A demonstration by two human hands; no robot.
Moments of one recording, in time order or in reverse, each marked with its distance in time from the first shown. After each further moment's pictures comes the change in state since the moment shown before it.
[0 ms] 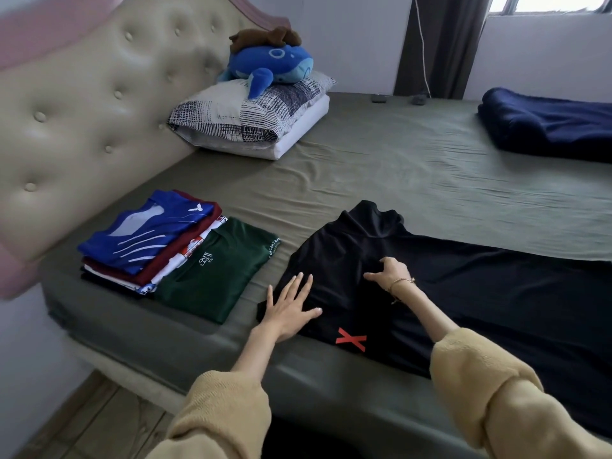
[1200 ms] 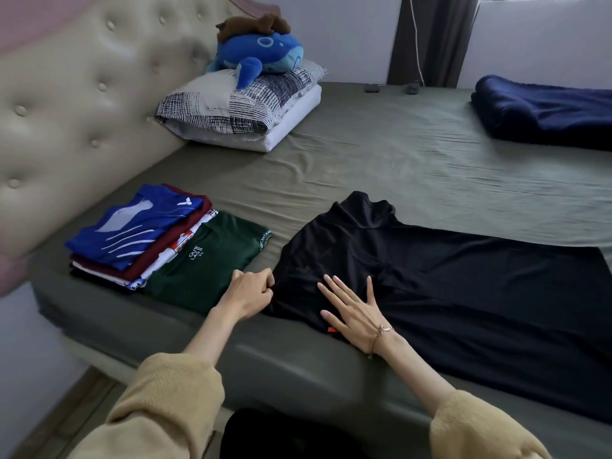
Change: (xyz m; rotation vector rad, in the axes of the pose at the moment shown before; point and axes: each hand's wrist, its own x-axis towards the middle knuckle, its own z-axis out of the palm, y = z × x) left_hand -0.008 -0.035 -0.037 0.097 0.266 0.023; right_hand -0.066 0.029 0.067 -0.496 0.041 -0.744
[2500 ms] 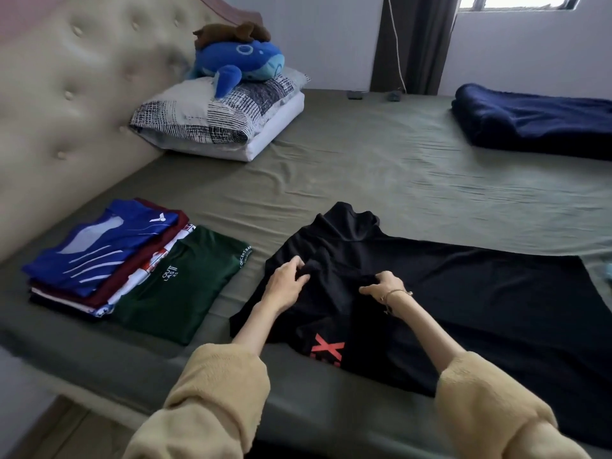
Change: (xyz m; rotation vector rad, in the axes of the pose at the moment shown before) left_hand 0.071 0.077 0.023 -0.435 0.018 -0.069; right_hand 0.035 0.075 -0.065 0.645 -0.123 0.935
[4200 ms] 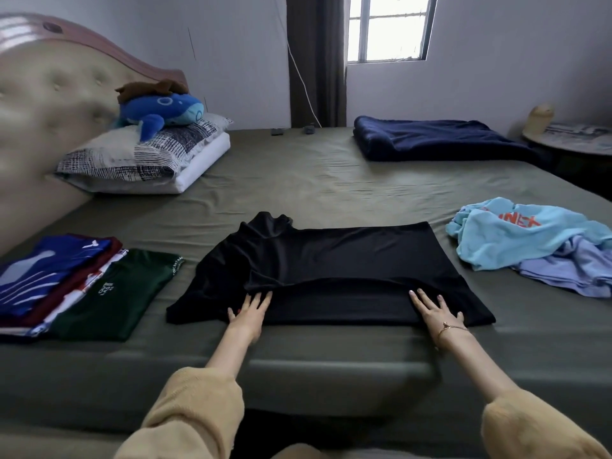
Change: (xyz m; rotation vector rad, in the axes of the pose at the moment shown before) left_hand -0.116 0.060 0.059 0.676 -0.357 0.061; right_hand -0.121 0.249 -0.109 -0.691 0.080 0.046
